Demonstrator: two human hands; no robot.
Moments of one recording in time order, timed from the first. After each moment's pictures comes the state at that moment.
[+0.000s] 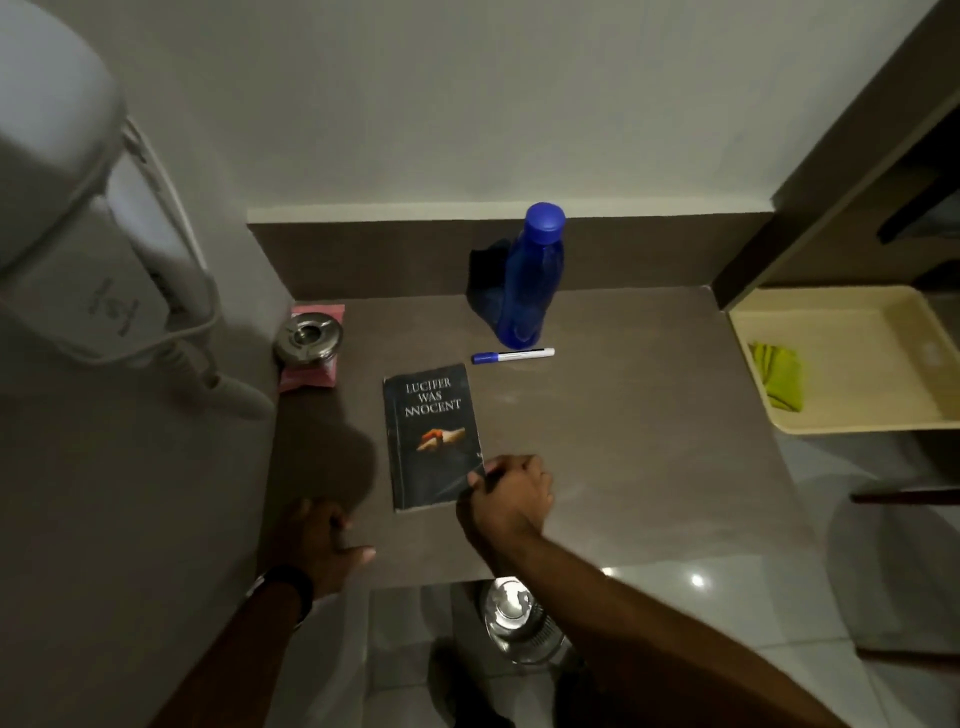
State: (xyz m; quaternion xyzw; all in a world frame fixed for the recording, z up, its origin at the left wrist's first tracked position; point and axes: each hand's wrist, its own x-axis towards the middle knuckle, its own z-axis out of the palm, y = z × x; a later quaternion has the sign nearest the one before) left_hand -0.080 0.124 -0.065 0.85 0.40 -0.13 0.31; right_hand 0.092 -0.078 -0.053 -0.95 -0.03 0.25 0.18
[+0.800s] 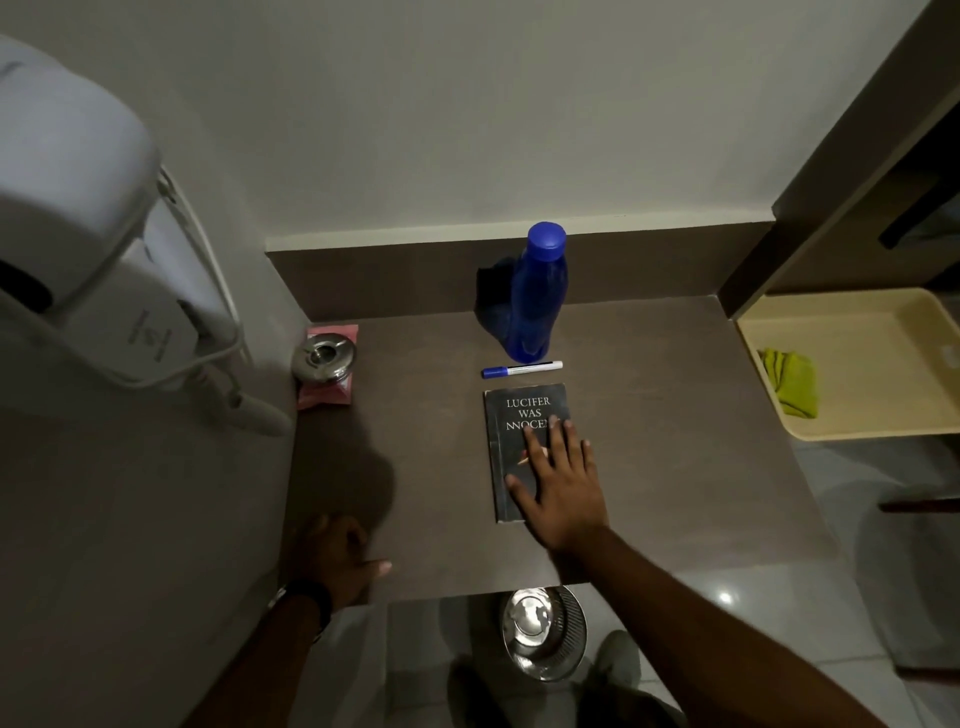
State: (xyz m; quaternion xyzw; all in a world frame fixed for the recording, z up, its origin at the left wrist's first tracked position) left_hand -0.079 0.125 -0.065 0.84 0.41 -0.14 0.33; right_hand 0.141 -0.139 -0.067 -0.94 -0.30 0.15 0.07
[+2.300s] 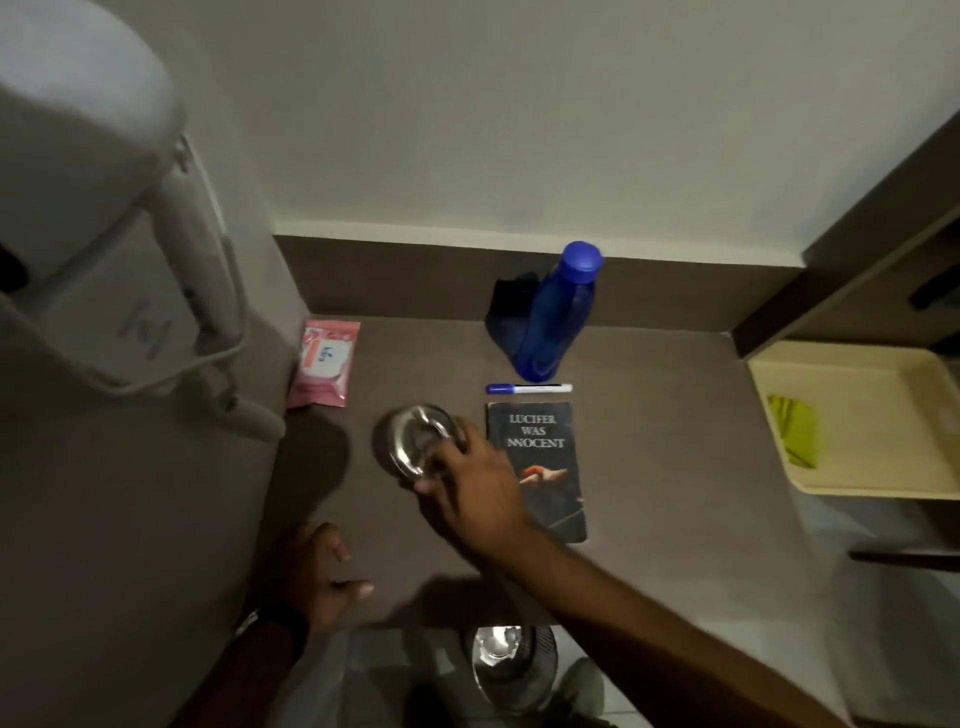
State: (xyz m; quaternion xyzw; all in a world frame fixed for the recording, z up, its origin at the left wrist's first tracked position) left_hand -0.080 0.120 -0.065 0.86 0.38 -0.08 0.34; right_hand 0.126 -0.032 -0.012 -0.87 -0.42 0.14 0.22
